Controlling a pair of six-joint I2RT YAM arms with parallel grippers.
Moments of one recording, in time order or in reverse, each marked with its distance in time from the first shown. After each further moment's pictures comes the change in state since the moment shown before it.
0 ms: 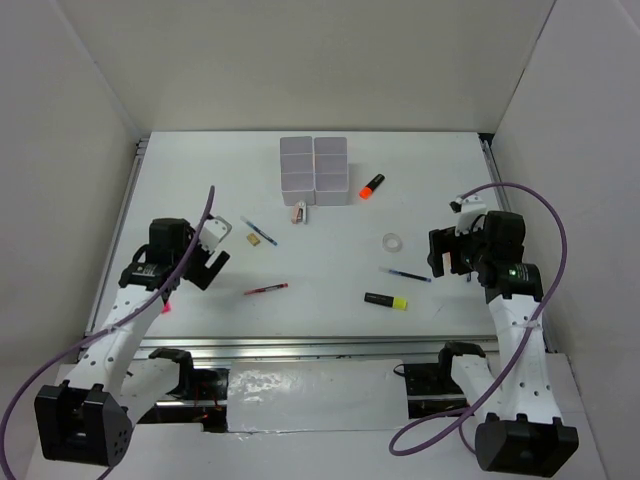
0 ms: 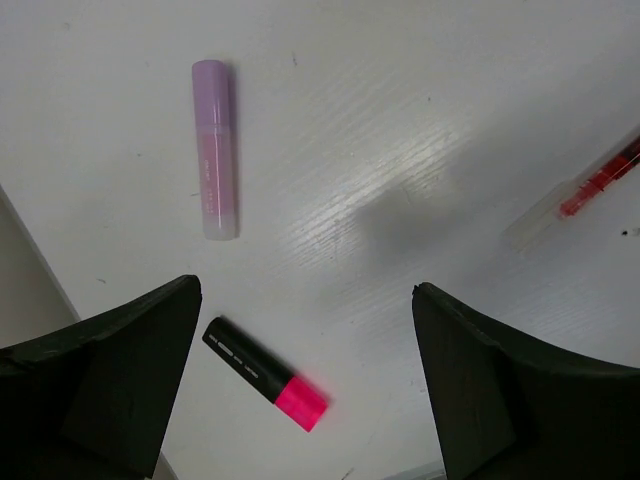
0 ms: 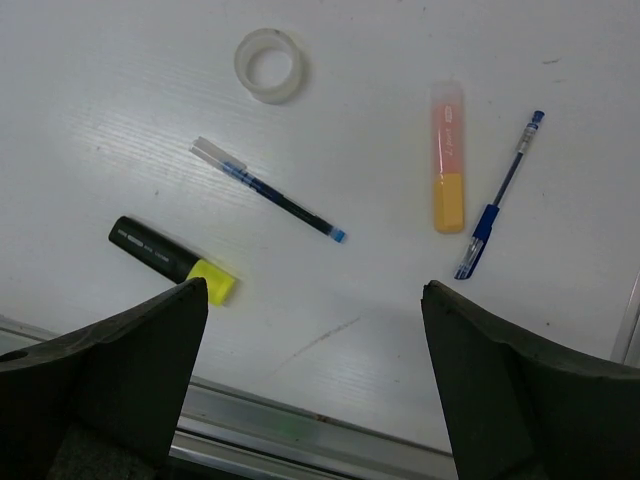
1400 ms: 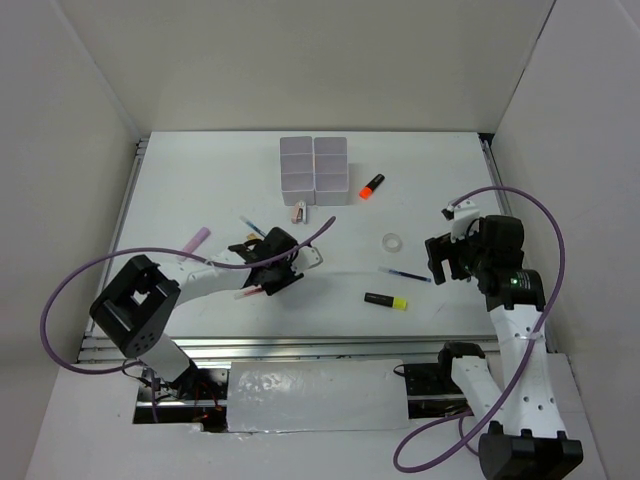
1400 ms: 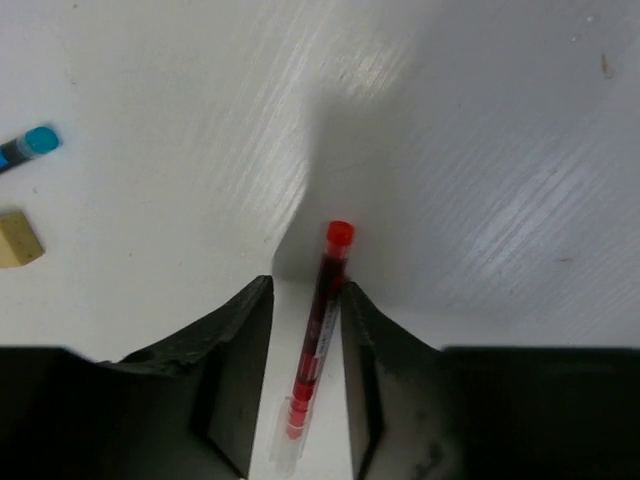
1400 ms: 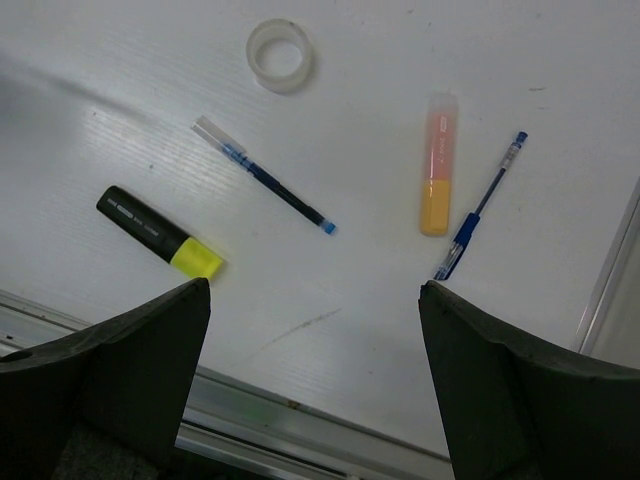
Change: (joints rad) left arm -0.623 0.650 0.154 0.202 -0.127 -0.175; right arm 0.047 -0.051 0.012 -0.055 0.018 -0.104
